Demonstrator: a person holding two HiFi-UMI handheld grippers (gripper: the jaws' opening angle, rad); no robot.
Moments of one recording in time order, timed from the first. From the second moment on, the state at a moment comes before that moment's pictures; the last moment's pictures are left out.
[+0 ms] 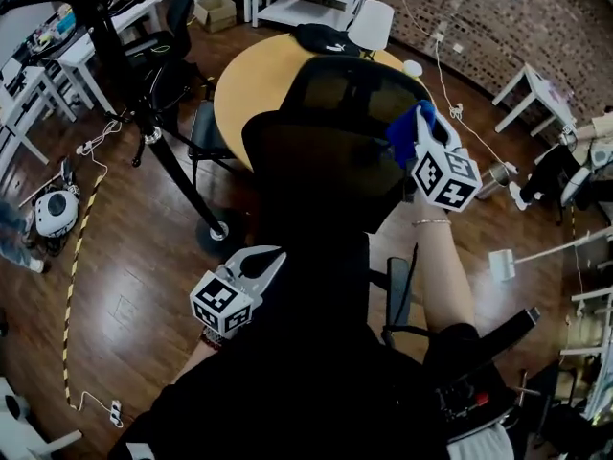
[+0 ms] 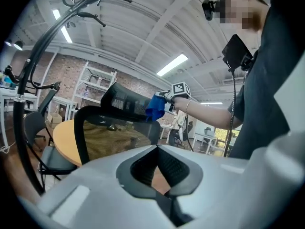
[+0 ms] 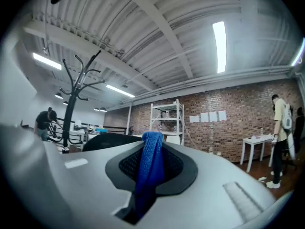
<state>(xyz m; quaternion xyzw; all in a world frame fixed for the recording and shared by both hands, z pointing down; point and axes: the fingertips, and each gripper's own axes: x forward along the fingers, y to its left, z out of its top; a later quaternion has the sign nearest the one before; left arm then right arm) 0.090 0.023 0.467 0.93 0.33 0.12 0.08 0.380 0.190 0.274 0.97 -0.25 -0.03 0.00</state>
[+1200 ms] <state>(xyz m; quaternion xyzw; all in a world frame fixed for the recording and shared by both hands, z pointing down) 0.052 -0.079 0.473 0.97 0.18 0.12 0.12 0.414 -0.006 0.297 0.95 -0.30 -0.03 0.05</state>
